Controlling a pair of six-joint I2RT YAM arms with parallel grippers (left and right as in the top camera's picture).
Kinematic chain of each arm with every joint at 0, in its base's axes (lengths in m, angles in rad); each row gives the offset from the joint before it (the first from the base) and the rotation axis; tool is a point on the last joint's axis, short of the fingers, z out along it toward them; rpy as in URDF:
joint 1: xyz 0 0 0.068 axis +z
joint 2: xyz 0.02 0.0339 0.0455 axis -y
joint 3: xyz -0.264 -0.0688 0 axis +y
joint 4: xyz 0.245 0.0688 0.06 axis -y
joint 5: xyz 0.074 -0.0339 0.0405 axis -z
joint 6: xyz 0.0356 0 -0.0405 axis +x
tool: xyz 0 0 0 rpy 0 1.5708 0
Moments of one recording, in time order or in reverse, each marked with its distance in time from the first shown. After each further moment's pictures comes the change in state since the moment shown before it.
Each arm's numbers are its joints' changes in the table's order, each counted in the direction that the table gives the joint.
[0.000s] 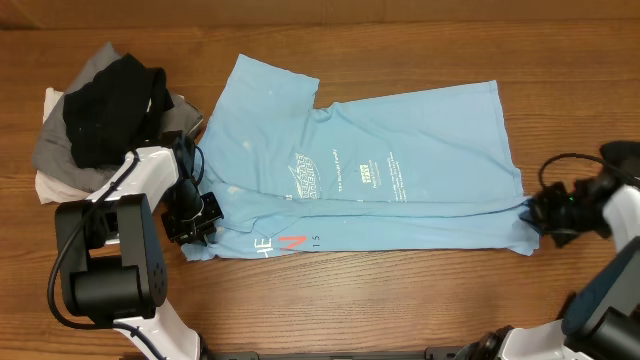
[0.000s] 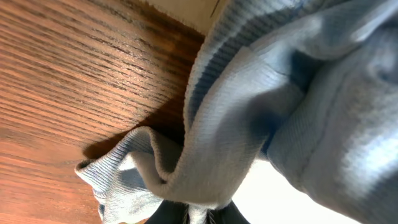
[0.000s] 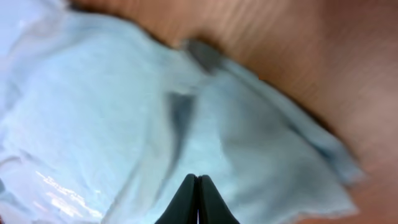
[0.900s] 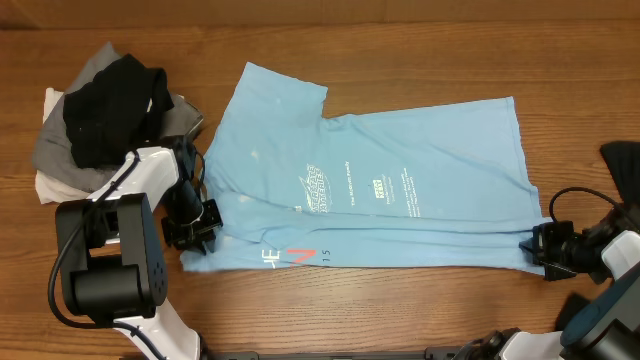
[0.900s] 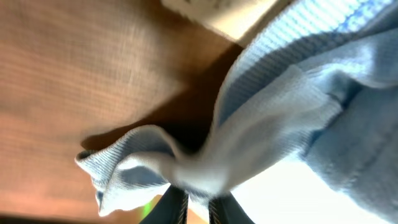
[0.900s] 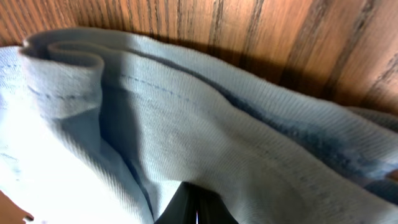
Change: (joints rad) left arm 0.000 -0.002 0.004 -0.087 -0.001 0.076; right arm -0.218 0.072 0.256 0.162 -0.029 0.209
